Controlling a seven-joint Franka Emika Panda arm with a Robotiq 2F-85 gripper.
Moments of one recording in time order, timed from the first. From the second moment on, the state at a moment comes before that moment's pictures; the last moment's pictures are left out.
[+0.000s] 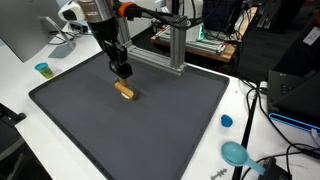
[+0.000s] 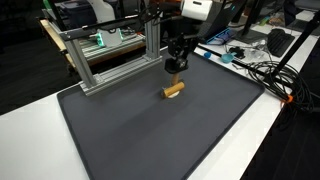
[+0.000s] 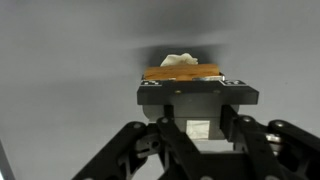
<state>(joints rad) 0.05 0.44 -0.03 -1.72 -0.12 2.08 0.22</state>
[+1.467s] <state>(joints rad) 0.04 0.46 -0.04 -1.64 -0.11 1.91 0.18</state>
